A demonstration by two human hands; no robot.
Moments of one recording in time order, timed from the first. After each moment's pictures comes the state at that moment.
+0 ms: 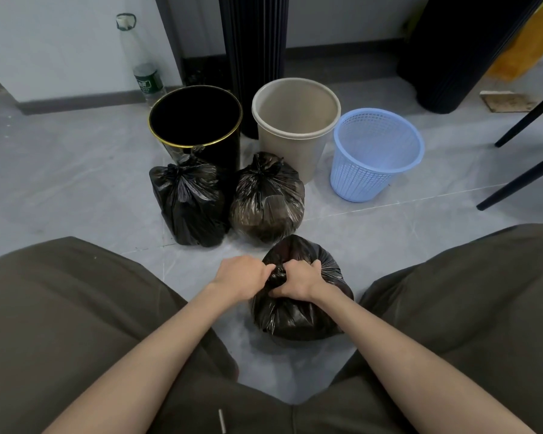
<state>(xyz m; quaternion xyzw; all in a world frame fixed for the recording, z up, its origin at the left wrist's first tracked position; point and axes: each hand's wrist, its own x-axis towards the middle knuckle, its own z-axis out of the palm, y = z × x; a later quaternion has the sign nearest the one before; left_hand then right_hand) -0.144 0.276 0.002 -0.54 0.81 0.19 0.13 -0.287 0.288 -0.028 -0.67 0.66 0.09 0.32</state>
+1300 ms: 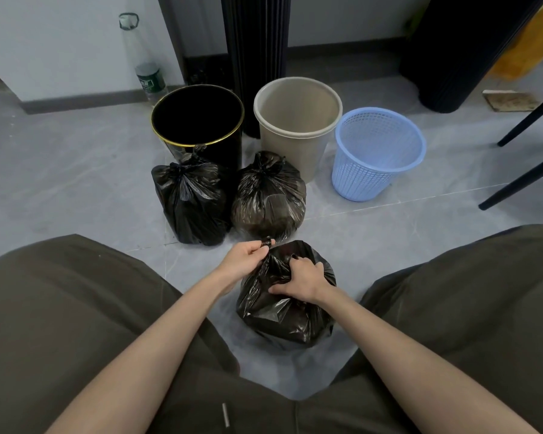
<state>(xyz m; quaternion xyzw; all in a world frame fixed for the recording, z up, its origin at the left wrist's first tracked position) -0.141 0.266 -0.004 -0.59 0.50 0.61 -0.18 -0.292 0.295 -0.034 -0.66 0.68 0.04 0.32</state>
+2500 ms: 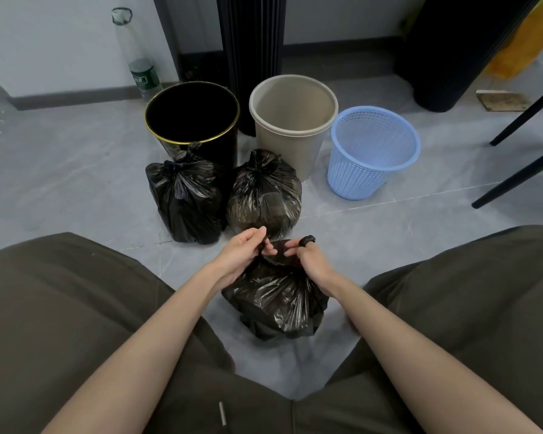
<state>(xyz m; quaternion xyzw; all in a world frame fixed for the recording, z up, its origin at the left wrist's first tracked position) -0.151 0.257 -0.008 -0.52 0.38 0.71 -0.29 -0.308 0.282 -0.026 -0.36 0.68 -0.29 0.57</state>
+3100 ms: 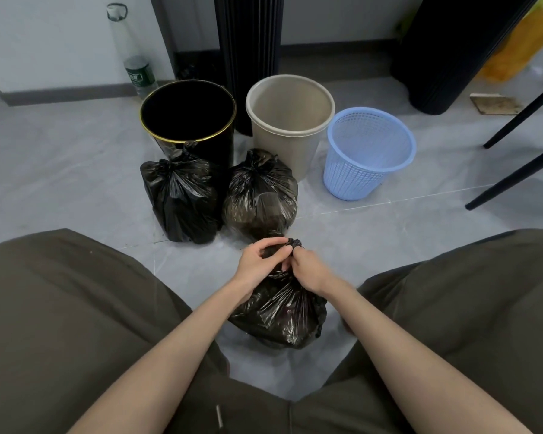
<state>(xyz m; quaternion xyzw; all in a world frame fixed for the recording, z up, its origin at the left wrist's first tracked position) -0.183 0.282 -0.022 -0.56 0.46 0.61 -0.33 -0.318 0.285 -0.036 -0.66 0.65 -0.08 0.38</state>
